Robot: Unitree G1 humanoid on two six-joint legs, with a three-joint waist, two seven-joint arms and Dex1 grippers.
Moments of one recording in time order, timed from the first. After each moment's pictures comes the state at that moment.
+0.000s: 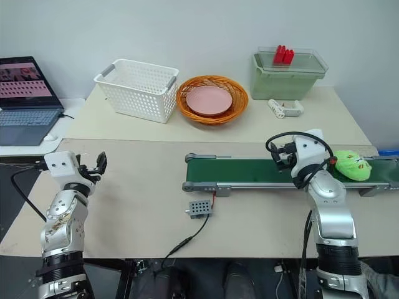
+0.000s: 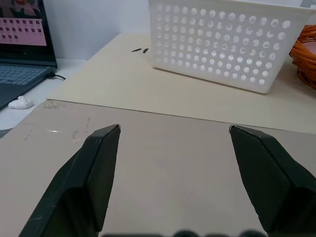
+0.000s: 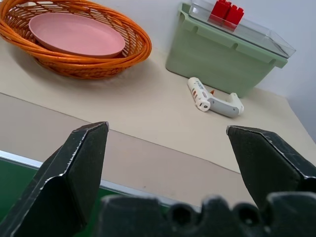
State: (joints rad) left arm -0.24 0.26 0.42 0.00 -0.20 0.27 -0.15; right arm -0.30 -0.50 -0.18 -0.17 0.12 0.41 0.26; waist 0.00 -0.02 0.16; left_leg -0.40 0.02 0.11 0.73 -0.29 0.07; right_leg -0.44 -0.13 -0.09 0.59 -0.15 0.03
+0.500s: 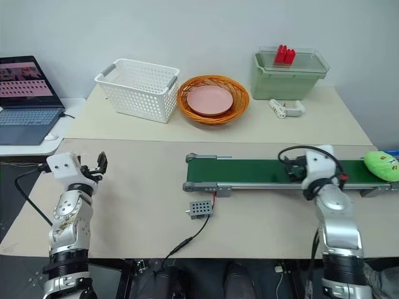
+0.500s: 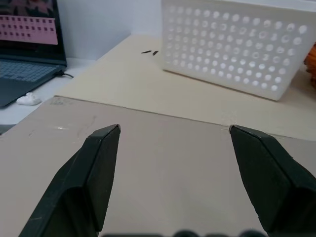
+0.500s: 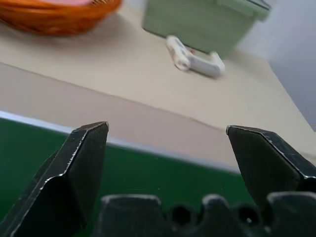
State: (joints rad) left arm -0.24 0.24 0.42 0.12 -0.20 0.14 -0.09; right arm -0.18 -0.52 -0.28 -0.07 0.09 0.34 0.22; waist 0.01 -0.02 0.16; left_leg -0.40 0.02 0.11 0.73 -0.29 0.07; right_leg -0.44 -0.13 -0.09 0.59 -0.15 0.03
